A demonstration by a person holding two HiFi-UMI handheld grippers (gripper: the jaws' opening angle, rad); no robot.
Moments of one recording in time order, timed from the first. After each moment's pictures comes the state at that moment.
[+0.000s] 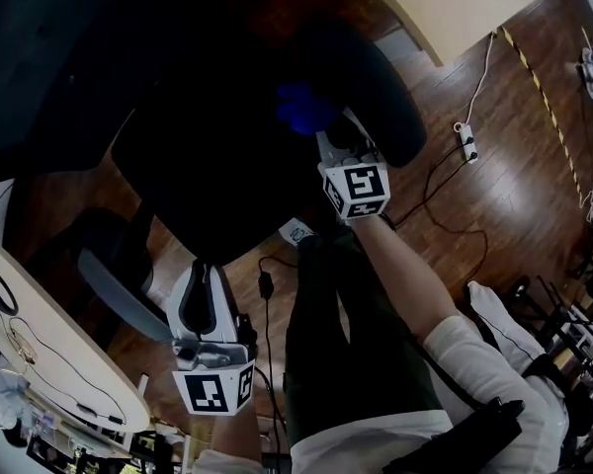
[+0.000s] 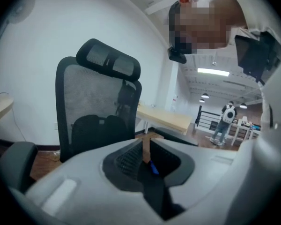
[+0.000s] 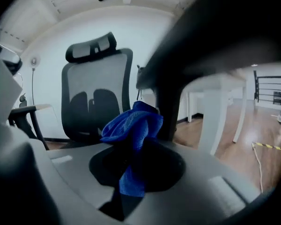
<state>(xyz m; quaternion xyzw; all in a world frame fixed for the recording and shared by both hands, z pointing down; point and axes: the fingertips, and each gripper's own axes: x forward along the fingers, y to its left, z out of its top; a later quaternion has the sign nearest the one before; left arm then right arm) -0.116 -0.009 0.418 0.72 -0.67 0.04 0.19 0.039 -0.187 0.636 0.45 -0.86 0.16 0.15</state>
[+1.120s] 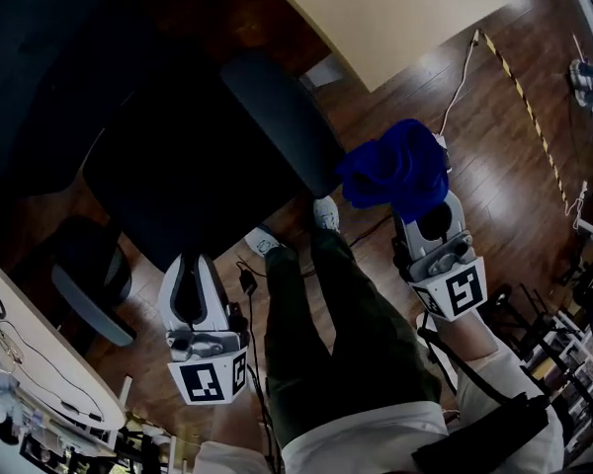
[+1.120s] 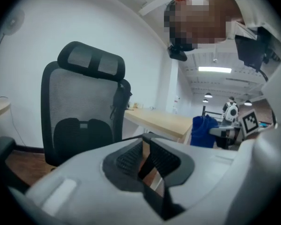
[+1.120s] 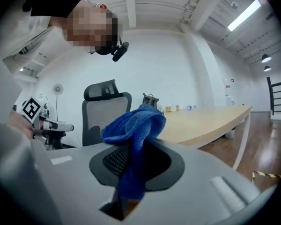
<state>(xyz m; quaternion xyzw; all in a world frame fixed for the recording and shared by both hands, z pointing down) -0.036 -0.072 0.413 0.70 -0.69 0.04 0.16 0.210 -0.172 0.417 0.38 -0.92 0.07 0.07</state>
